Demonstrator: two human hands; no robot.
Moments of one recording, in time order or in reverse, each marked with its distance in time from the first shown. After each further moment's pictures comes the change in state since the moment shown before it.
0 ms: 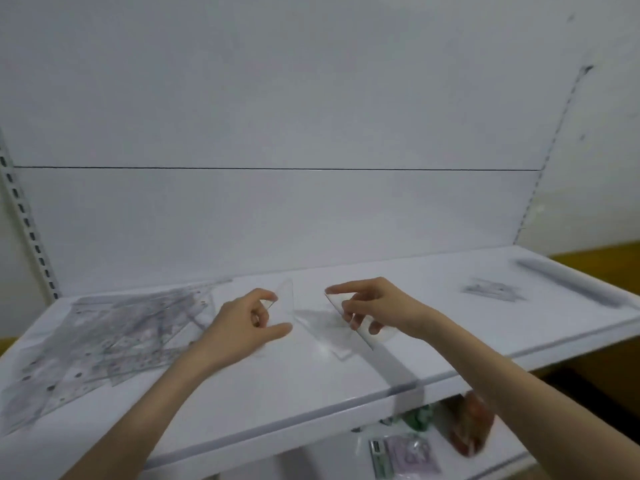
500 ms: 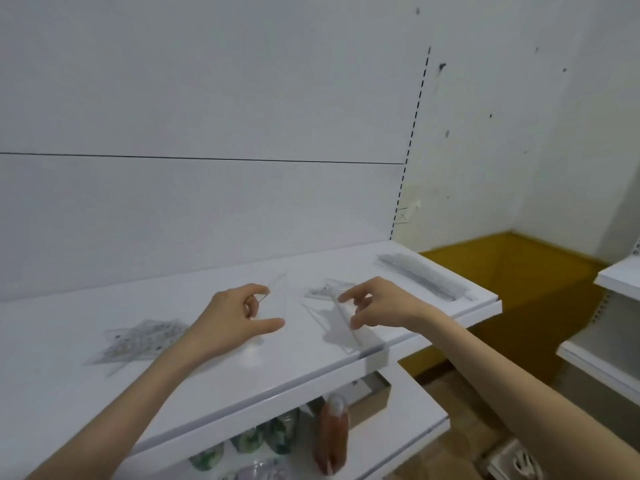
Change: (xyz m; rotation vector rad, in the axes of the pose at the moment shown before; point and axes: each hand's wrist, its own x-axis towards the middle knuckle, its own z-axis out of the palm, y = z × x) left_hand 0.103 0.135 0.258 0.069 -0.122 0.130; right_hand -0.101 0.158 -0.251 -0.370 0.221 0.184
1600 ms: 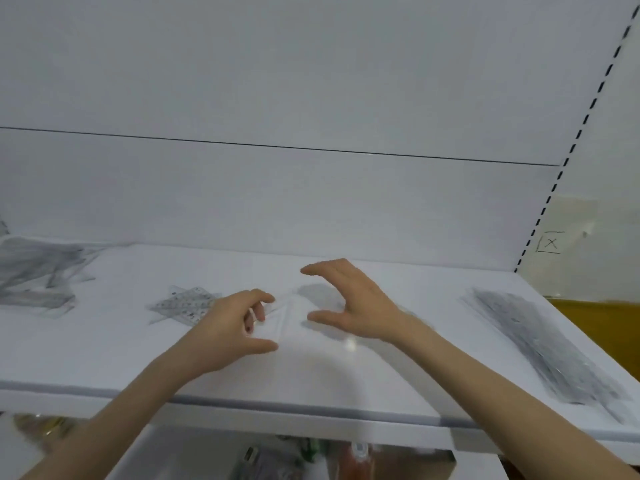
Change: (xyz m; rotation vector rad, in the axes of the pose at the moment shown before) left_hand -0.009 0.026 0.037 0.310 0.203 -0.313; right_hand 0.121 0.012 0.019 -0.114 0.011 -1.030
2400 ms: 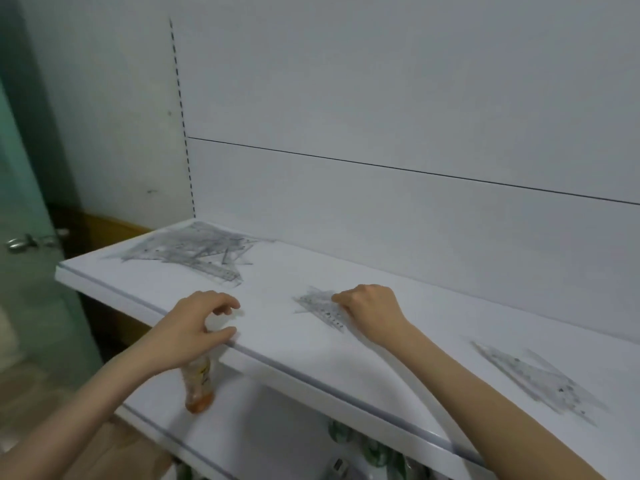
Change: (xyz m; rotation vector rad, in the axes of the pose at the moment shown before) left_hand -0.137 -0.123 -0.127 0.206 0.243 -0.268; right_hand 0.118 -0.082 0.116 -0.454 0.000 -0.244
